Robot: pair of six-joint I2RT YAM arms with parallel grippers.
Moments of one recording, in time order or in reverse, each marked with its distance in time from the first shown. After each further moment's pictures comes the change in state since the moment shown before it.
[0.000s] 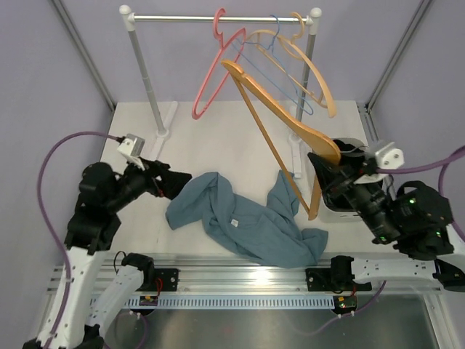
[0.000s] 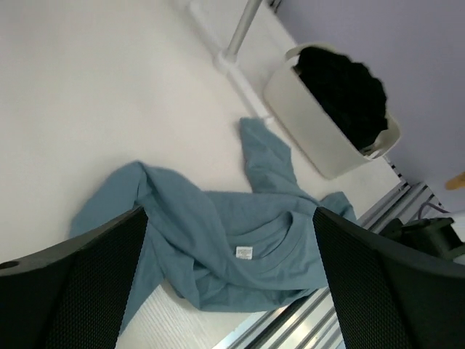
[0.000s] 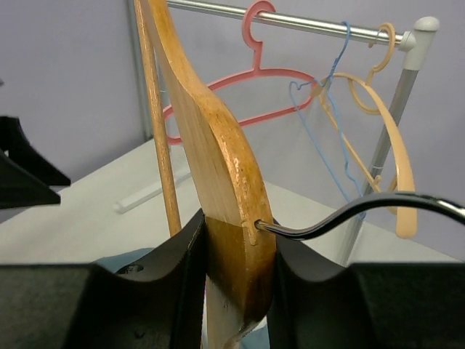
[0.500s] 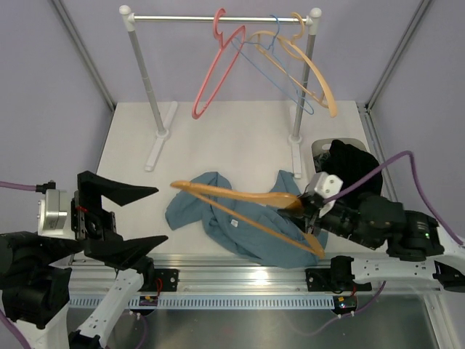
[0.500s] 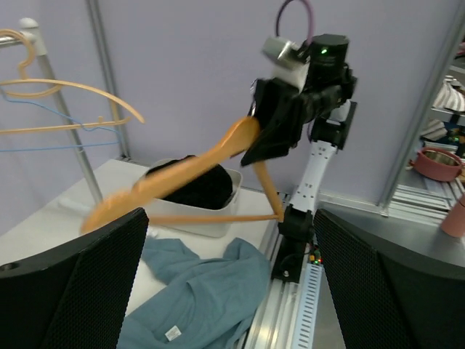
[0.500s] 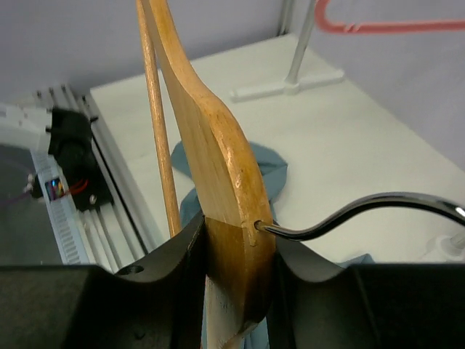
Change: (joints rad) left arm 0.001 -0.155 0.473 0.046 0.475 -0.079; right arm -0.001 -0.067 -0.036 -0.453 -0.440 0.282
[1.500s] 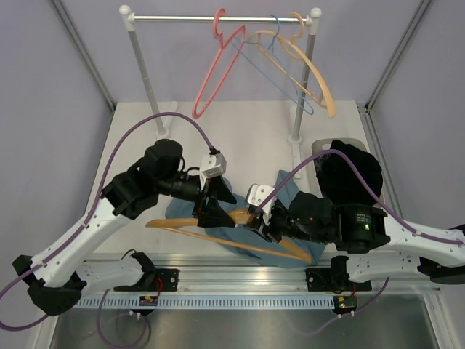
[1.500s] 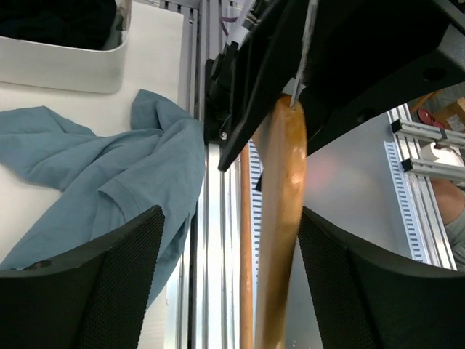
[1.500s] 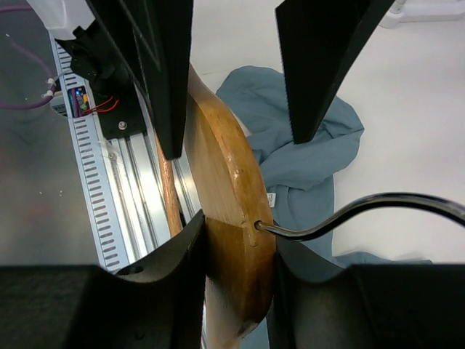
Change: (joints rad) left arm -0.546 0.537 -0.157 -0.198 -0.071 0.407; right arm -0.001 0.314 0.013 -0.010 -0.200 0.008
